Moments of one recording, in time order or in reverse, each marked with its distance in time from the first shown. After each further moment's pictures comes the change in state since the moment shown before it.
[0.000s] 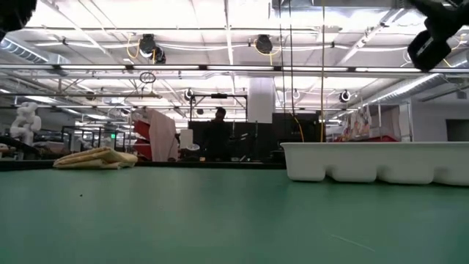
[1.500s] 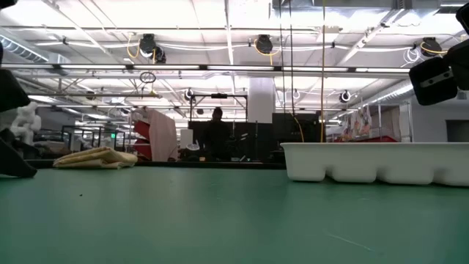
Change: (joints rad) left arm -0.024 0.232 -0.759 1.154 0.705 0.053; right arm -0.053 -0.012 -0.051 -0.434 -0.314 -0.132
